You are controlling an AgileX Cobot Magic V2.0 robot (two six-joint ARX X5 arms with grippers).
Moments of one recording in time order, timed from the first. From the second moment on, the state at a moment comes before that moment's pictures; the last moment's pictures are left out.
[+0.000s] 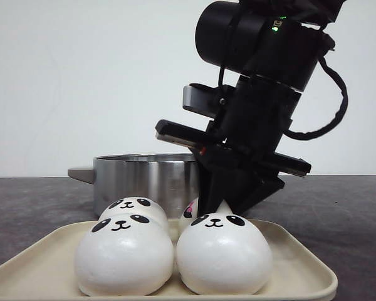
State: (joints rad) left arm -0.32 0.75 0.98 -0.65 0.23 -0.28; right arm 0.78 1.65 0.97 -0.39 -0.13 0.47
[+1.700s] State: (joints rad) left arm -0.35 0.82 0.98 -0.70 0.24 -0.28; right arm 0.56 2.00 1.54 -0.48 0.10 0.26
